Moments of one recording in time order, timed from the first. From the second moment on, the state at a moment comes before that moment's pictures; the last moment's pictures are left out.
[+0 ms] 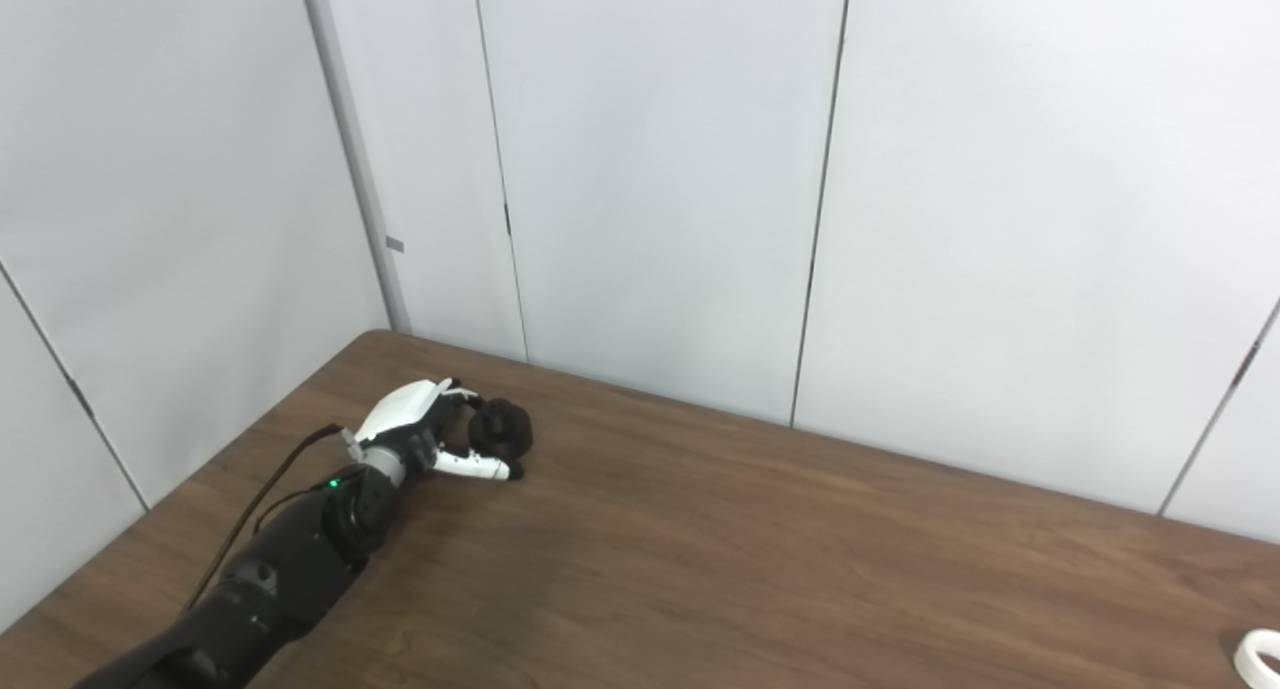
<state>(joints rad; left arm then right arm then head) -0.53 0.58 -0.21 0.66 0.47 0.16 0.03 0.13 -0.34 -0.09 -0.13 -0.12 -0.12 0.12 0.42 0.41</state>
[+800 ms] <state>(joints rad) -0.54 0.55 -0.21 0.80 0.42 -0.09 0.17 0.14 -0.33 -0.09 -0.13 -0.10 -0.12 0.12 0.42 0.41</state>
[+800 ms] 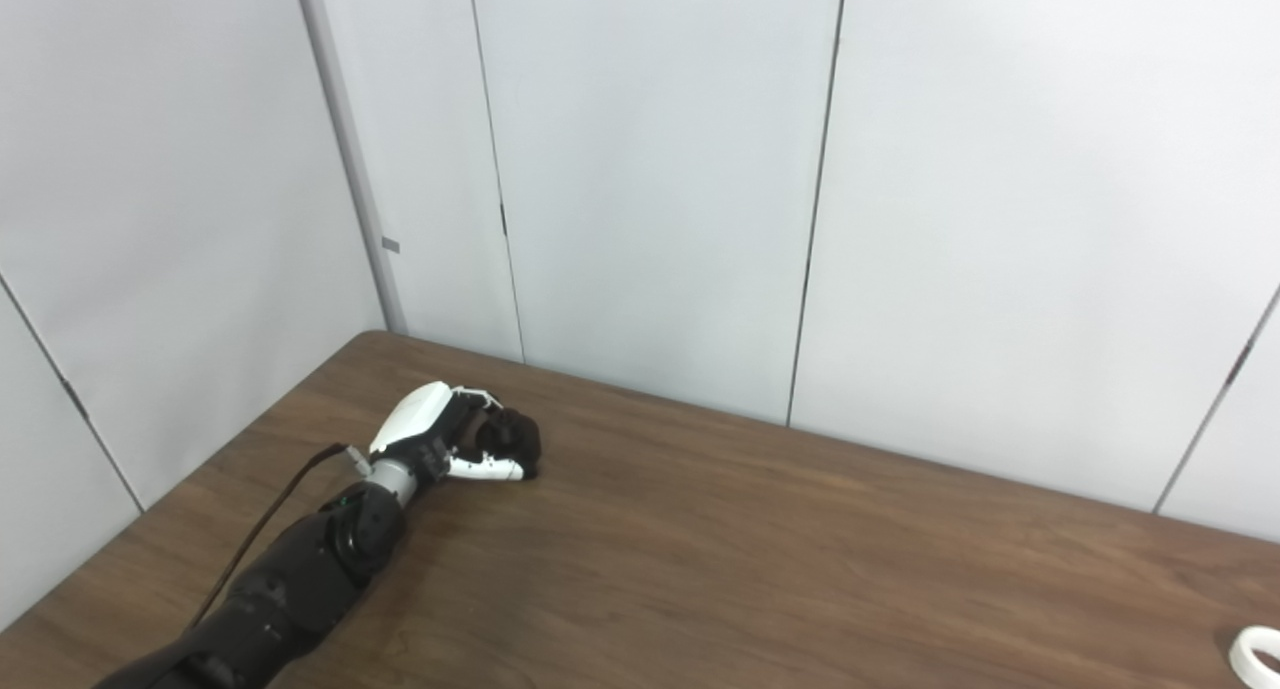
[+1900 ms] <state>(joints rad) -0.30 0.49 -0.27 0.32 0.45 -0.01 0.15 0.18 -0.34 -0.13 -0.24 -0.11 -0.01 0.12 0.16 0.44</state>
